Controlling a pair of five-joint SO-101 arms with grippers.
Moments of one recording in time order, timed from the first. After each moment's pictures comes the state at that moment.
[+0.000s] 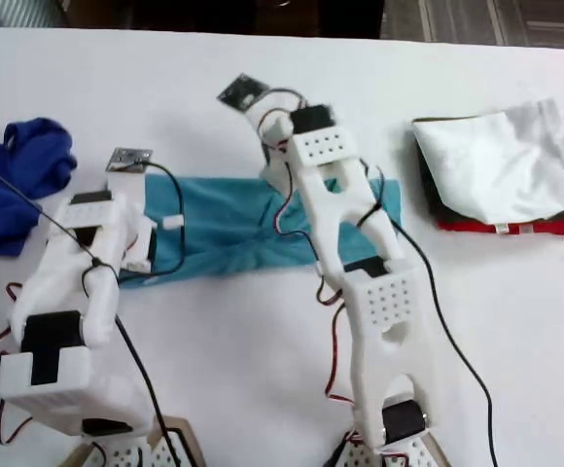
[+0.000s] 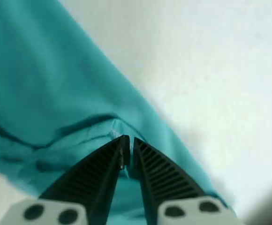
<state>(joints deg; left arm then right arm) -14.9 6.4 32.3 56.5 -8.0 -22.1 43.8 -45.5 84.6 33.7</state>
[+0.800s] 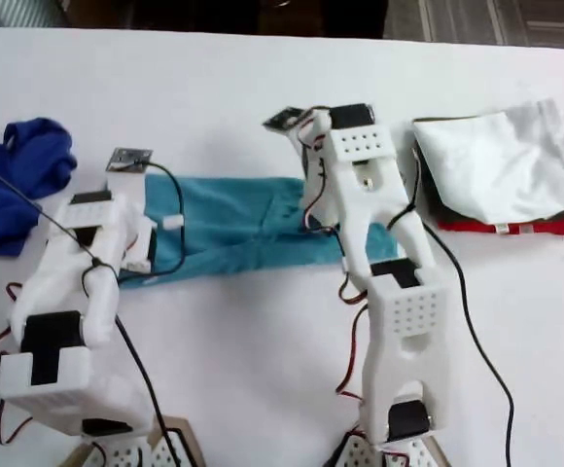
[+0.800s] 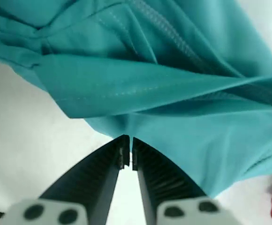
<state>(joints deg) -14.9 6.4 32.3 56.5 -8.0 -15.6 37.7 -31.6 100.0 33.7</state>
